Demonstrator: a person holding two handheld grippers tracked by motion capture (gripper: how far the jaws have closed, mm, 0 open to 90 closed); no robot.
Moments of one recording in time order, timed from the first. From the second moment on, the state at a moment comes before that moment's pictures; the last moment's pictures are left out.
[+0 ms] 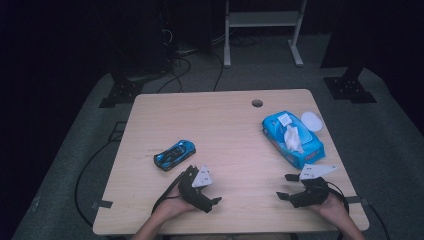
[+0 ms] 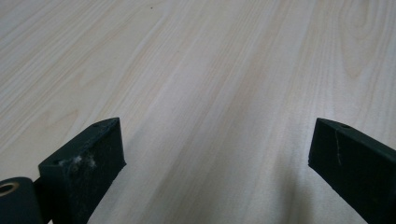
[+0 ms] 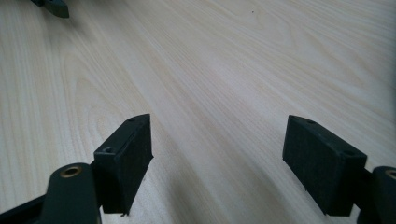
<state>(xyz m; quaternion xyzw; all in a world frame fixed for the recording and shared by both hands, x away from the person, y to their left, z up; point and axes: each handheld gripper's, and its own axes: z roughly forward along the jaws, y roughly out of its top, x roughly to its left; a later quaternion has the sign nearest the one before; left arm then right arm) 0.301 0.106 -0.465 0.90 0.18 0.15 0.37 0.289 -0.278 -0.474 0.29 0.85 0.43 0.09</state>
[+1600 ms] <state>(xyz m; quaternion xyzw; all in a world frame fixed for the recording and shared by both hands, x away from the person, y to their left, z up) 0.457 0.186 -0.444 0.95 0.29 0.04 0.12 0.290 -0.269 -0.465 0.27 0.86 0.43 0.06</state>
